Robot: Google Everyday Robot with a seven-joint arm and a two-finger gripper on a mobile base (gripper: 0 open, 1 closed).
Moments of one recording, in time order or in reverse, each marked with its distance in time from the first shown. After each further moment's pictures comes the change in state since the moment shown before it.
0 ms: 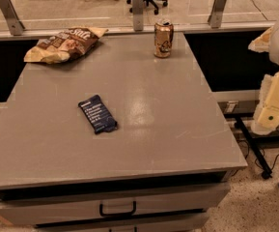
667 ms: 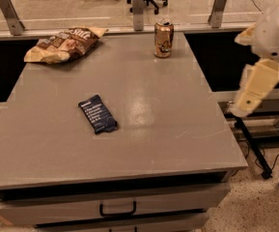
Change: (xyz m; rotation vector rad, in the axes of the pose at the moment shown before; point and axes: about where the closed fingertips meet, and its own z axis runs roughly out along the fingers) arm -0.015 -0.040 0.027 0.024 -0.082 0.002
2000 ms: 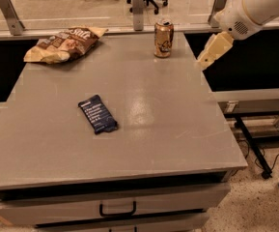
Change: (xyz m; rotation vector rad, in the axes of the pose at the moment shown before) arm -0.043 -0.156 0.078 0.137 -0.272 0.125
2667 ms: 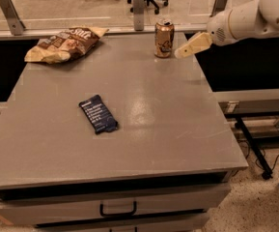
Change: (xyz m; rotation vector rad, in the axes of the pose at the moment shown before) arm -0.013 -0.054 0.069 0.076 -0.289 0.270
